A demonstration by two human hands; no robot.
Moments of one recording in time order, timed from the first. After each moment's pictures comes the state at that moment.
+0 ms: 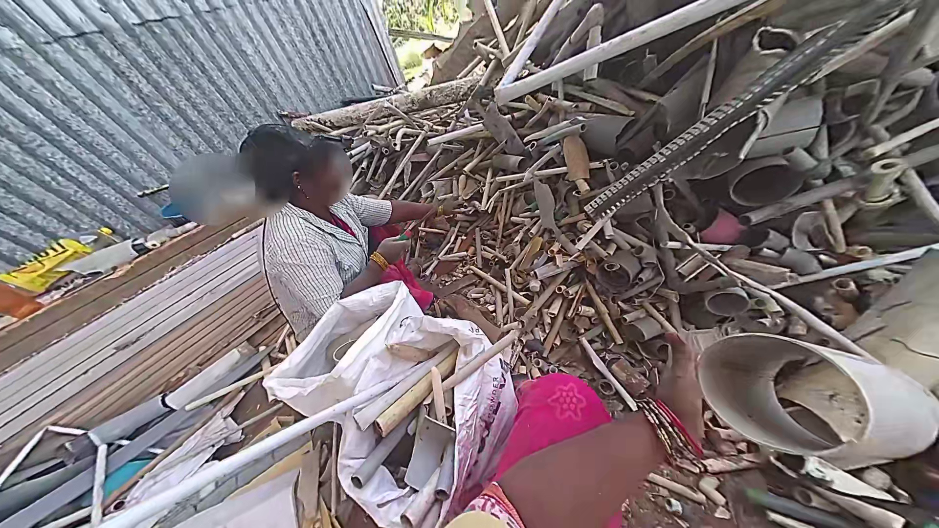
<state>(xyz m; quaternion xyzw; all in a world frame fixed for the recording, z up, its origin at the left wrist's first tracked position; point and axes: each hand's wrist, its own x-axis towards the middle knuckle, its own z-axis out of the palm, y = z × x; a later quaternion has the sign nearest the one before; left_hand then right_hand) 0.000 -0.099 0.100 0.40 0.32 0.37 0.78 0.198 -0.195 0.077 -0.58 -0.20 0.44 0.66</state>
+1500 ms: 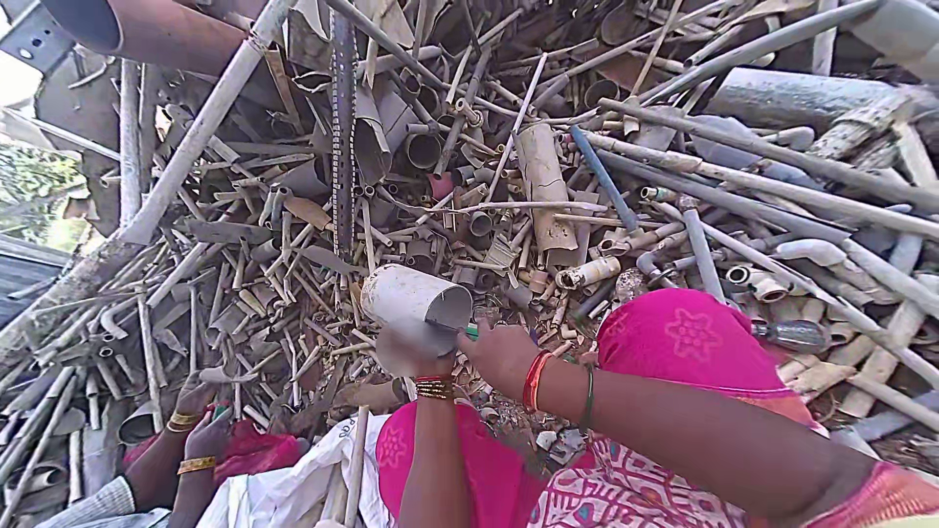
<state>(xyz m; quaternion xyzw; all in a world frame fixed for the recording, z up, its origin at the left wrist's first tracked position) -0.011 -0.057 0.065 0.29 0.28 0.52 0.75 0.077 -0.183 0.155 -0.72 -0.62 0.32 0.04</state>
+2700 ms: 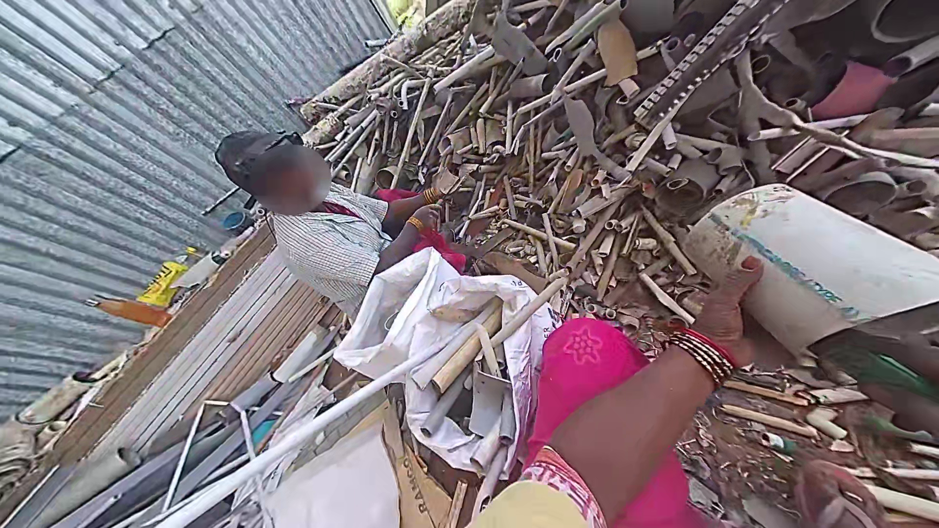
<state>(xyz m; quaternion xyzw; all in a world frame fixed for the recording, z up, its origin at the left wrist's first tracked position) -0.024 -0.077 0.053 0.24 0.37 0.36 0.82 0.127 -0.196 0.055 -0.64 -0.63 0.34 0.28</state>
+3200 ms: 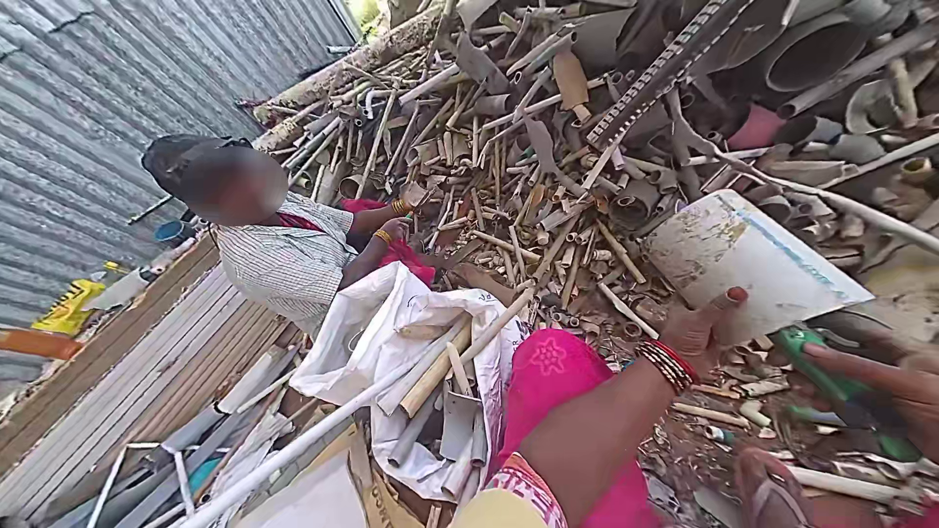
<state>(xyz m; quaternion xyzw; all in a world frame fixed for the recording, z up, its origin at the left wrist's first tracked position) -0.011 -0.081 0.050 0.26 0.35 0.38 0.81 0.119 -0.175 0.070 -0.60 -0.34 0.52 0.50</state>
